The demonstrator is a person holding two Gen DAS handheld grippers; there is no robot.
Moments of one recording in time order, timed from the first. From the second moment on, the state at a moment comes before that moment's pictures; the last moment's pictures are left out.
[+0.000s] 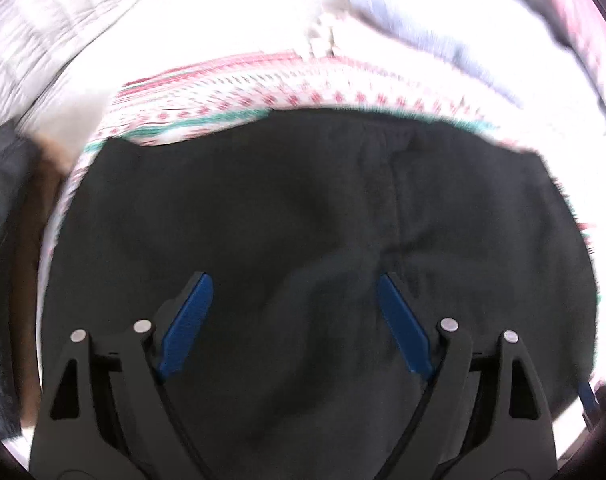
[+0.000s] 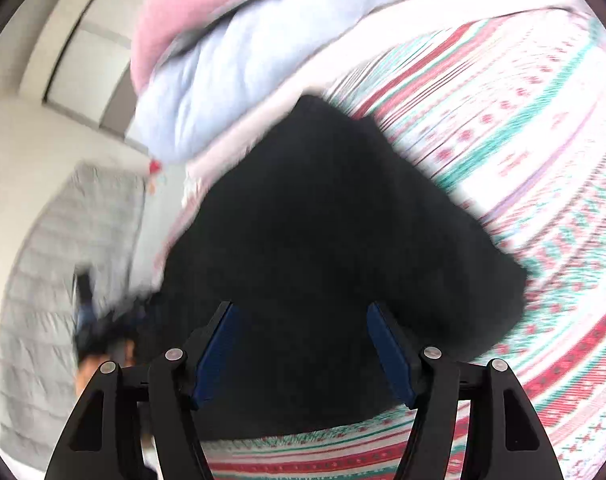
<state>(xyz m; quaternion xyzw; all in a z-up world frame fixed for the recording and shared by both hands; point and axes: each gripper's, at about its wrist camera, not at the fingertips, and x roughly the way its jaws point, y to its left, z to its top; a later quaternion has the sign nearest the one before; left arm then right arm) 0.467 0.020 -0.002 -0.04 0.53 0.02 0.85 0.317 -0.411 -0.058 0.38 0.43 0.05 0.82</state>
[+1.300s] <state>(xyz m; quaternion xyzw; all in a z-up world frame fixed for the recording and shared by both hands) 0.305 0.178 -0.029 -0.15 0.48 0.11 0.86 0.331 -0.389 -0.078 0.44 0.32 0.00 0.84</state>
